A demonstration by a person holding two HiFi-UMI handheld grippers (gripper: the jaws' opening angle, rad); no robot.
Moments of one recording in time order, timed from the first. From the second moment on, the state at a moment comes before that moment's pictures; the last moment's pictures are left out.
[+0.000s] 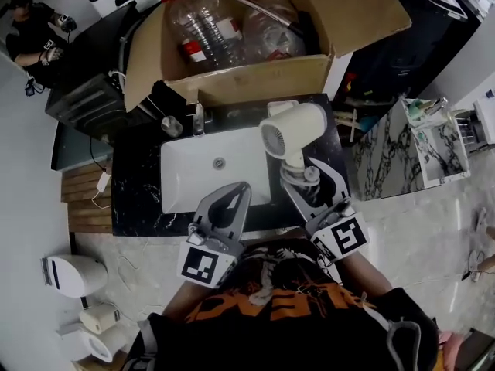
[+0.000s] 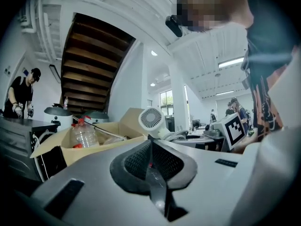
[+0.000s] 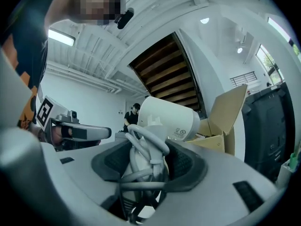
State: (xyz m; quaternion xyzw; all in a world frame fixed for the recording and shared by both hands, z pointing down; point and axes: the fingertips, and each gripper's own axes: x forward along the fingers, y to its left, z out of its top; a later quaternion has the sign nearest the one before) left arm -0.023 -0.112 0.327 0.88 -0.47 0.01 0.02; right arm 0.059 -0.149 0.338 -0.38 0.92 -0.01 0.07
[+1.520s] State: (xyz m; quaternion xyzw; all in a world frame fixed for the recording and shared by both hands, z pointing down) left arm -0.013 -0.196 0.372 0.88 -0.47 0.00 0.03; right arm 0.095 -0.227 0.428 -0.42 0.90 -0.06 -0.03
